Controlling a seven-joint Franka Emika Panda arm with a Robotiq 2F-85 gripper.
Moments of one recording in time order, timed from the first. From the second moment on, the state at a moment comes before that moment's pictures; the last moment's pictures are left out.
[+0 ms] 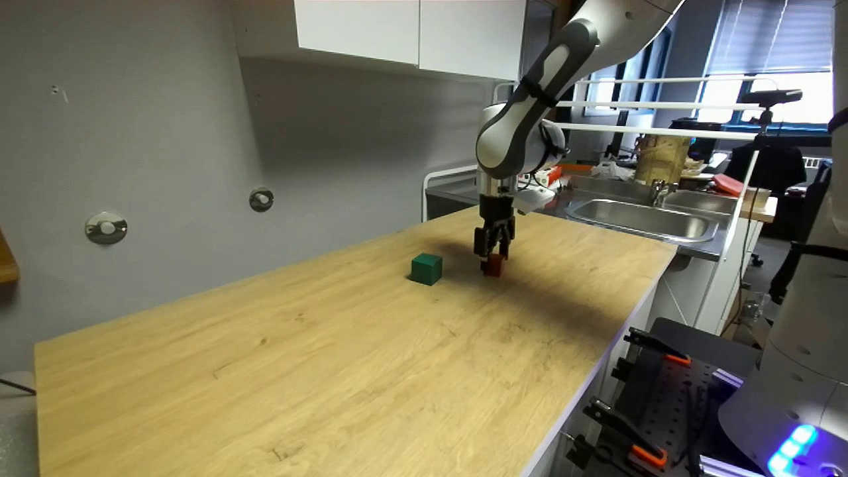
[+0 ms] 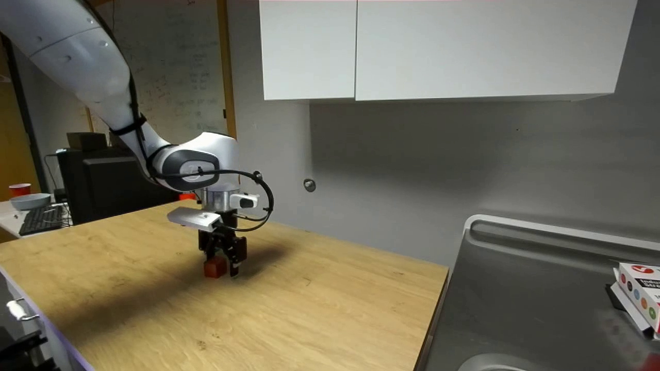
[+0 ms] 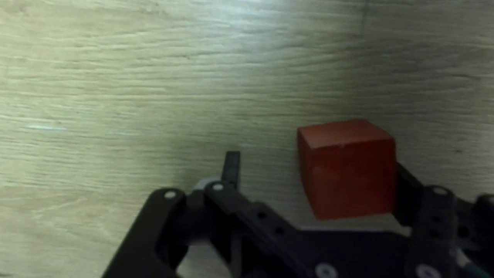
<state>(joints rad) -0.08 0.28 -0.10 -2.27 0.00 2.49 -0.24</state>
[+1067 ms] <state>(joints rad) -0.04 0.30 -0.06 -2.11 -0.09 2.37 -0.22</state>
